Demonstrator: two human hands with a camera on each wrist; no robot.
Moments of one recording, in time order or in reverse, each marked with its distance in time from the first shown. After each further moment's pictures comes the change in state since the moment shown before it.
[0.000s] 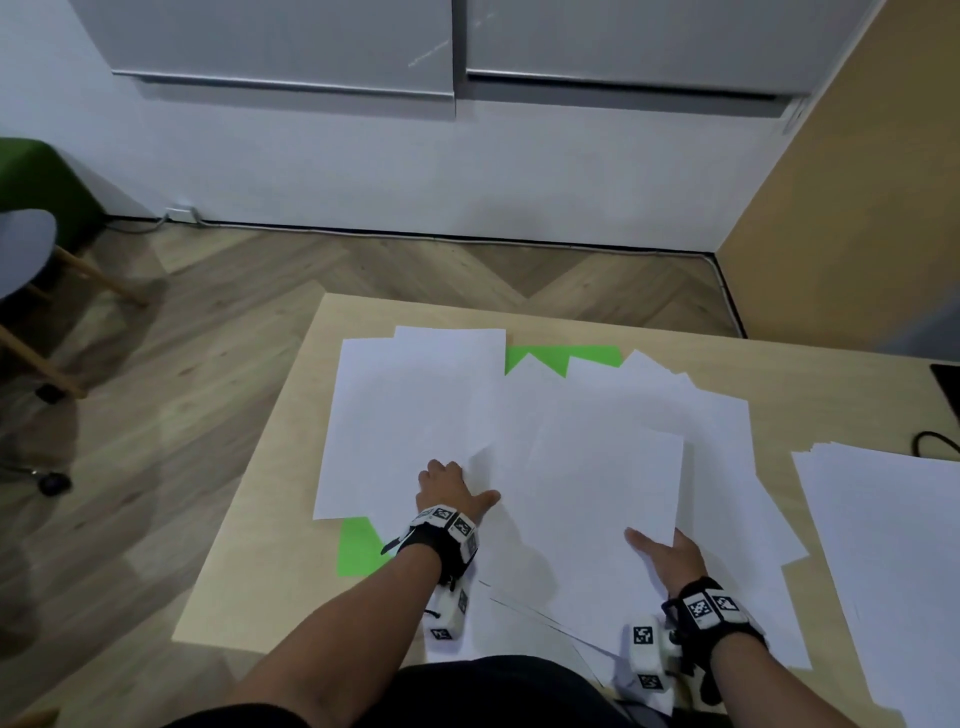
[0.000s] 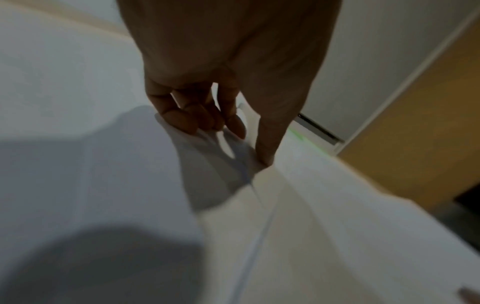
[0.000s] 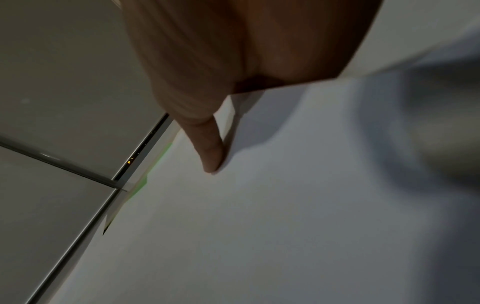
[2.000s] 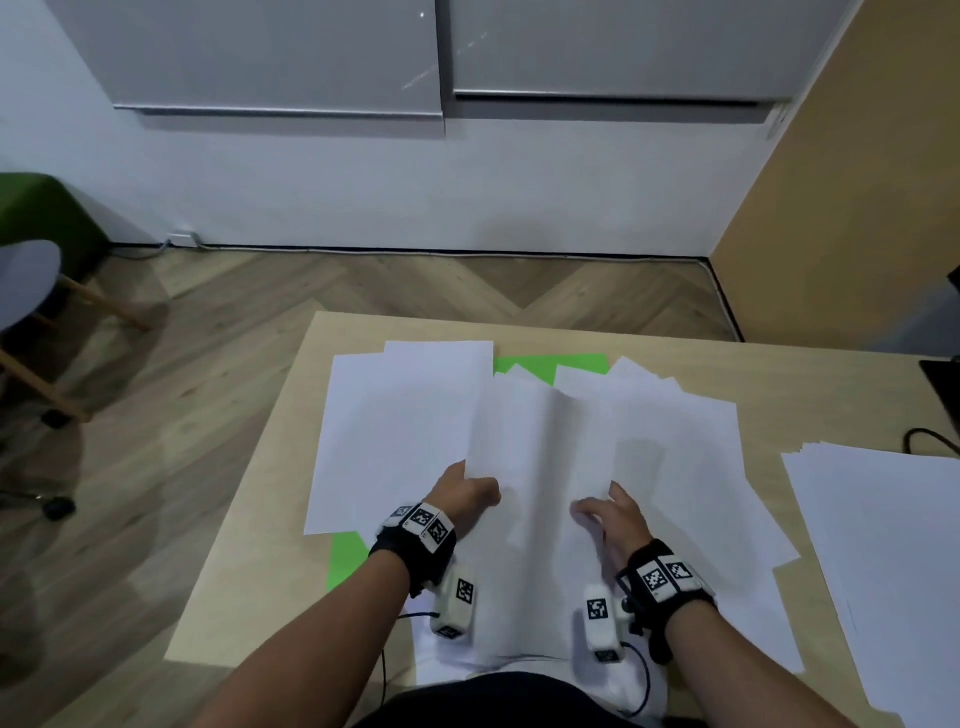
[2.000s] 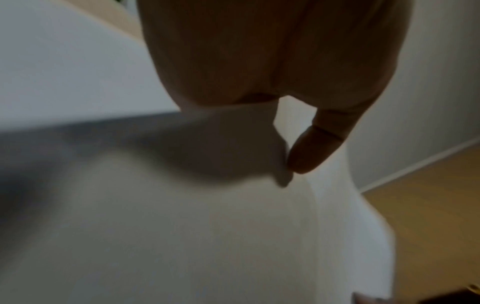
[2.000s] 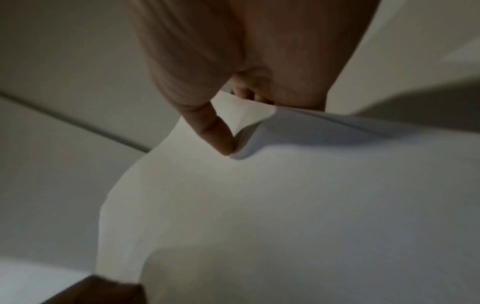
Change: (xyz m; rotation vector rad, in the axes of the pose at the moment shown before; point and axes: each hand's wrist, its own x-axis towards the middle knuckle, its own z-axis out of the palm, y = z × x) left_hand -0.036 0.039 -0.044 -0.944 -0.382 0.034; right_hand -0.061 -0.097 0.054 0.085 -0.173 -0.006
